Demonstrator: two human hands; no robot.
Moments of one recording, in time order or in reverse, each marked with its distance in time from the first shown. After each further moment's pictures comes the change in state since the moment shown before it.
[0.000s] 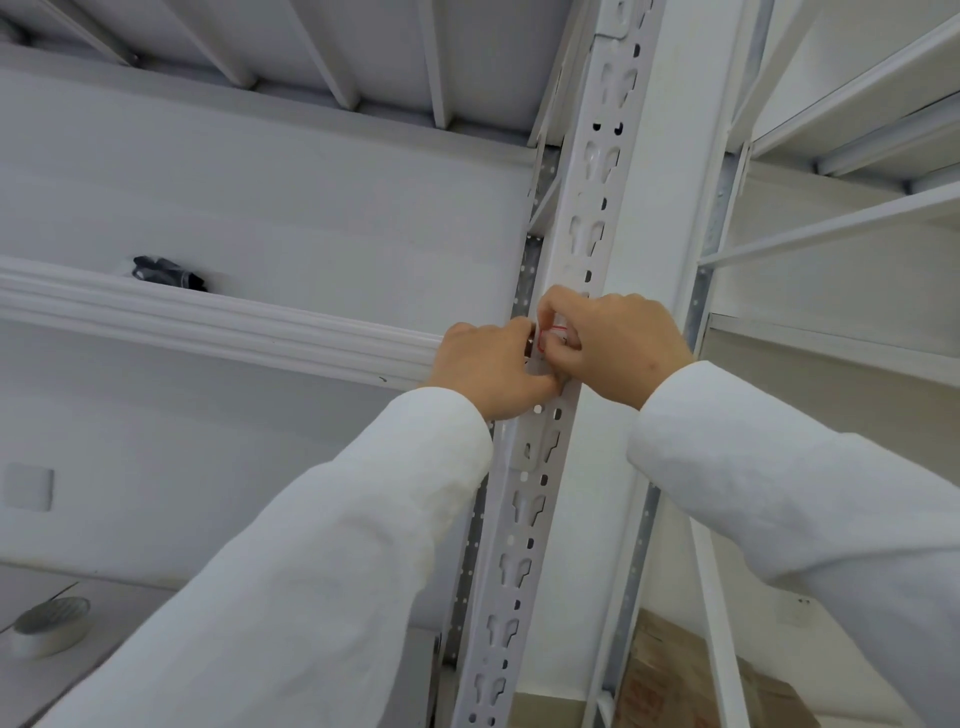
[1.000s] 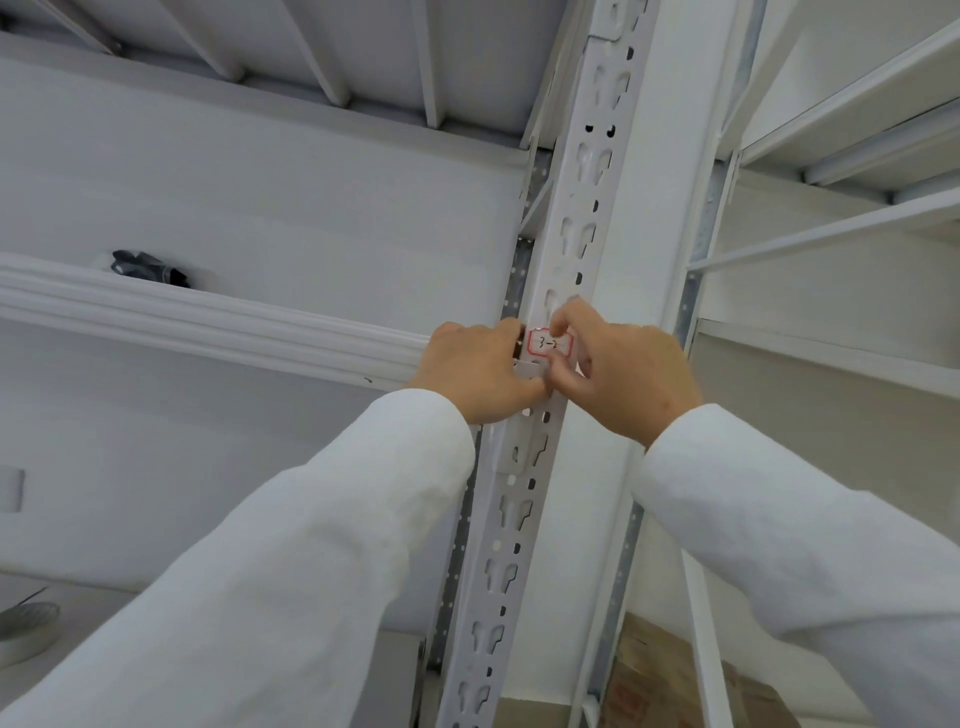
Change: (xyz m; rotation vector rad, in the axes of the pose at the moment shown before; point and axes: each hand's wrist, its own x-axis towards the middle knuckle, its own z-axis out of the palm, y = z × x) left_hand 0.002 -0.003 0.003 0.006 -0.001 -0.002; right_hand -0.023 0.003 0.009 0.075 0.078 0.058
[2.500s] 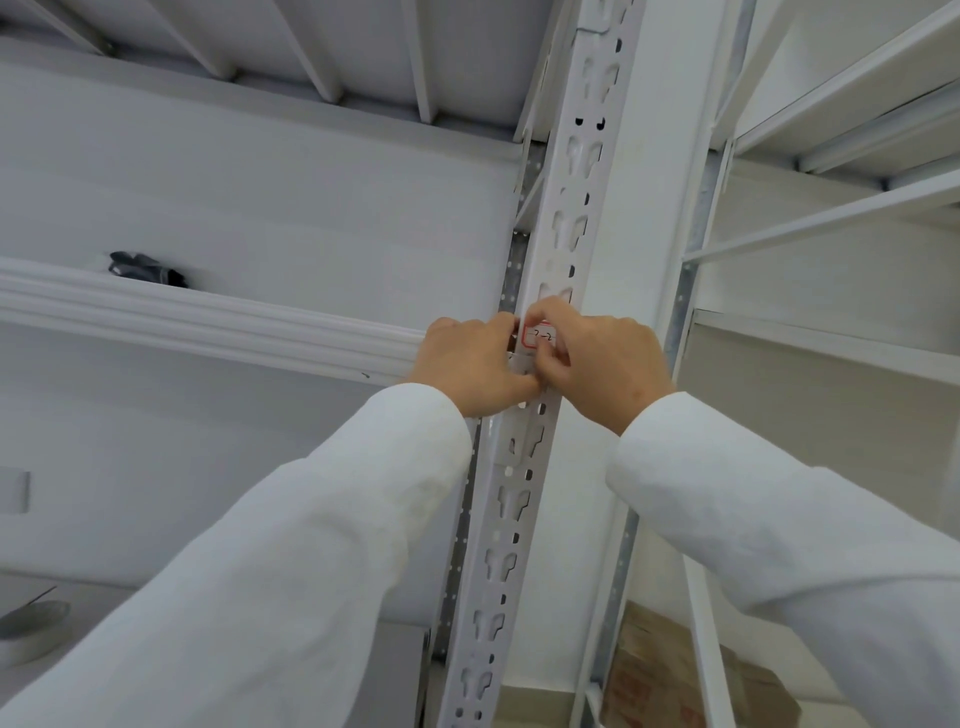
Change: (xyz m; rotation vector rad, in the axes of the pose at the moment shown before) left_hand -0.001 -0.001 0.000 0.008 0.008 0.017; right_hand 0.004 -0.006 0.008 -0.049 0.060 -0.033
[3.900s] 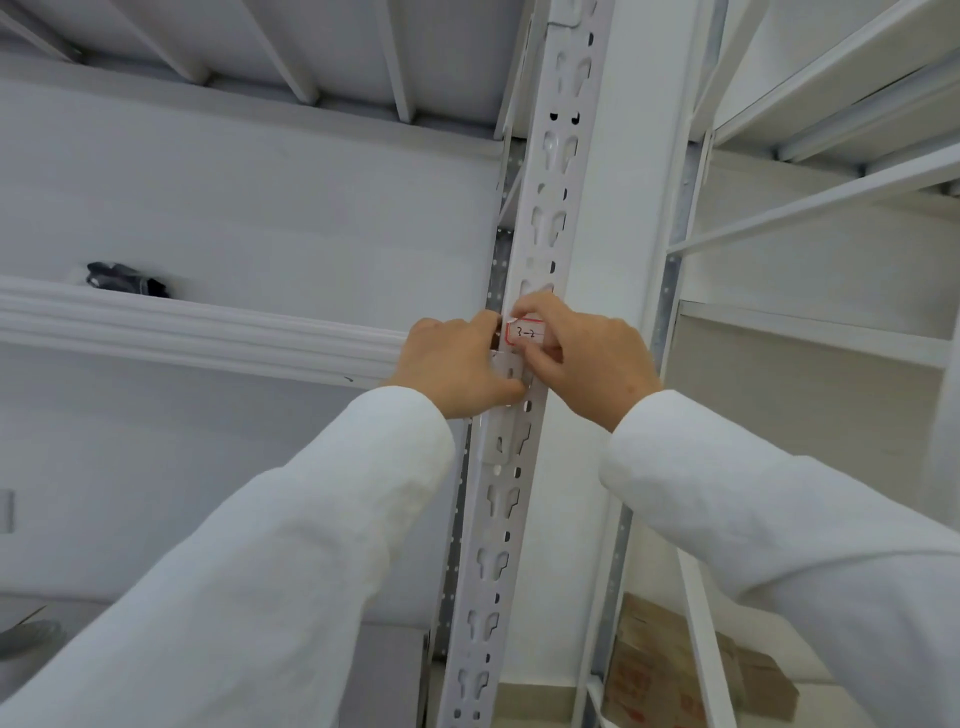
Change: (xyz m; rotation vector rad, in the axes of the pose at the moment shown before) left_hand 0.001 -0.001 0.001 0.016 -0.024 0.008; right_hand -0.005 0.004 0.001 0.171 -0.031 0.056
